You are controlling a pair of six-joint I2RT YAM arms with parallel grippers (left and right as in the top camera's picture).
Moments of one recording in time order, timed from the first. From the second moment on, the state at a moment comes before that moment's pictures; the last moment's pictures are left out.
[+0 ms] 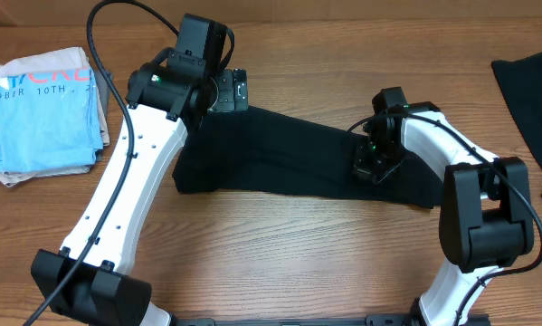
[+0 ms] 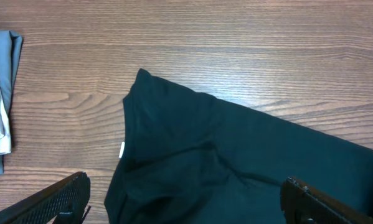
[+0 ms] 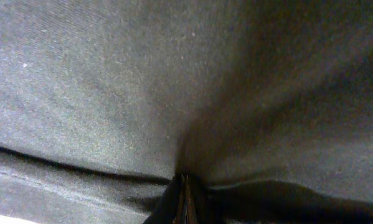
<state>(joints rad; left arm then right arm) -0.32 1.71 1.74 -1.02 -0.17 -0.34 0.13 1.97 1.26 -0.90 -0.28 0.33</state>
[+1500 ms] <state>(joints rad) -0.32 1.71 1.74 -1.02 -0.17 -0.34 0.16 1.96 1.40 -0.99 -0.75 -0.30</state>
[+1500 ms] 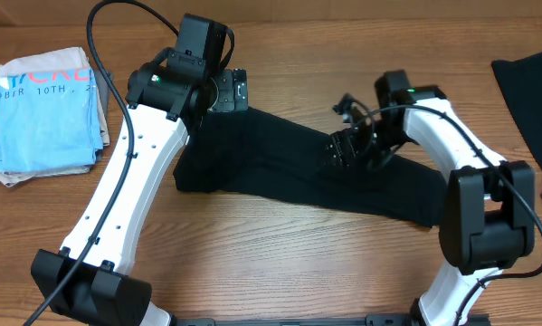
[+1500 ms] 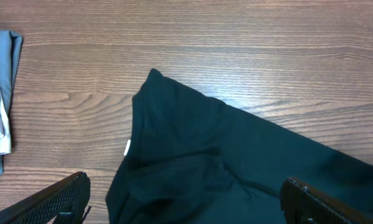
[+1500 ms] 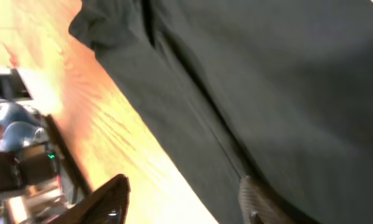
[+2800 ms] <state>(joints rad) -0.32 1.71 1.74 -1.02 -0.17 -0.34 0.43 2.05 1.40 -0.80 -0.49 -0.35</state>
